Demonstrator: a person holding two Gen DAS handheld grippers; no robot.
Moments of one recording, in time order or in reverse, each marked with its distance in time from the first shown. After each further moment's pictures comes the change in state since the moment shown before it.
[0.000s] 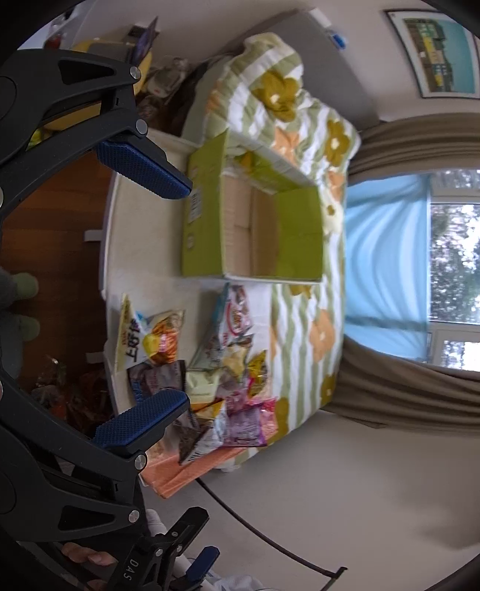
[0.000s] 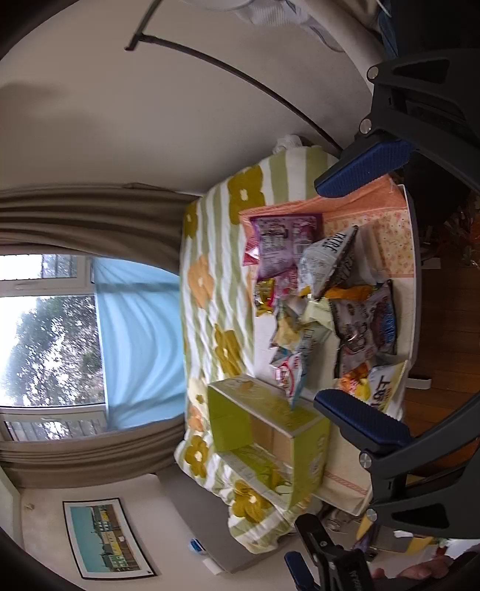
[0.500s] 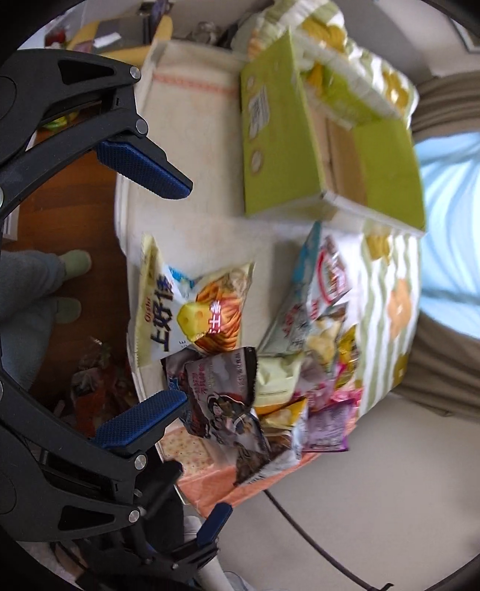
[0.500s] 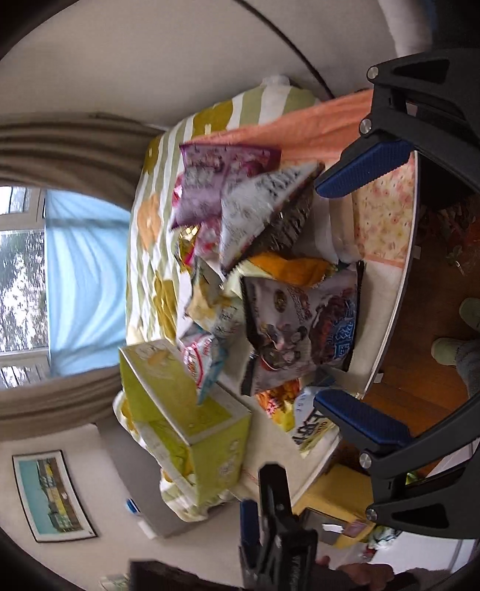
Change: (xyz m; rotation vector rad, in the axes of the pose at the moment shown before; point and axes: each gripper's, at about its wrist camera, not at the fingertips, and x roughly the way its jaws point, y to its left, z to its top) left arm 0.147 -0.031 -0.048 0.034 0.265 -0.125; right arm 0.114 -0.013 -0.072 -0.152 0.149 0.230
